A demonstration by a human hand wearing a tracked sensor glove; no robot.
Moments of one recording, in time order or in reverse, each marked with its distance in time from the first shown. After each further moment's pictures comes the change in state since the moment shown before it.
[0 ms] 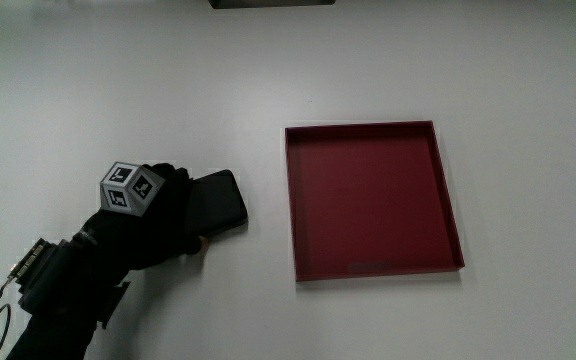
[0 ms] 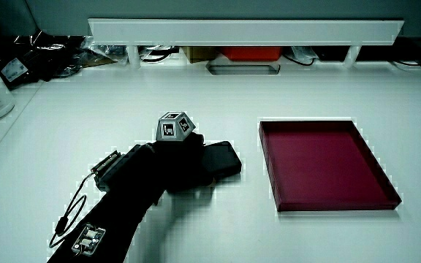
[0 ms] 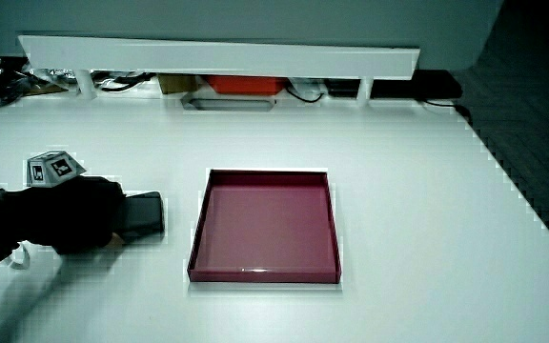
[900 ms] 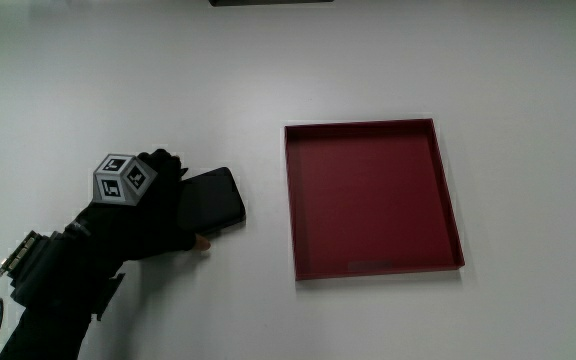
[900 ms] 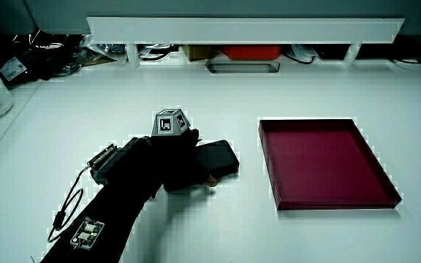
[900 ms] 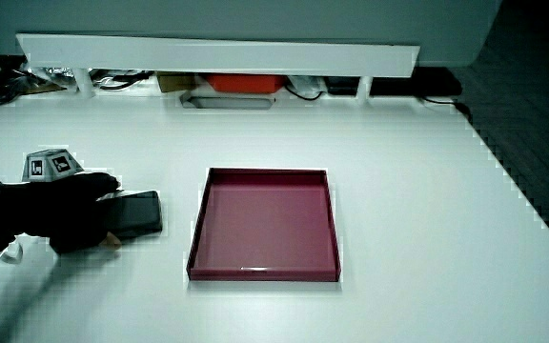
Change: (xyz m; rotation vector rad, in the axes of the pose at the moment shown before) arm -0.010 0.007 0.006 -0.128 -0.019 0.121
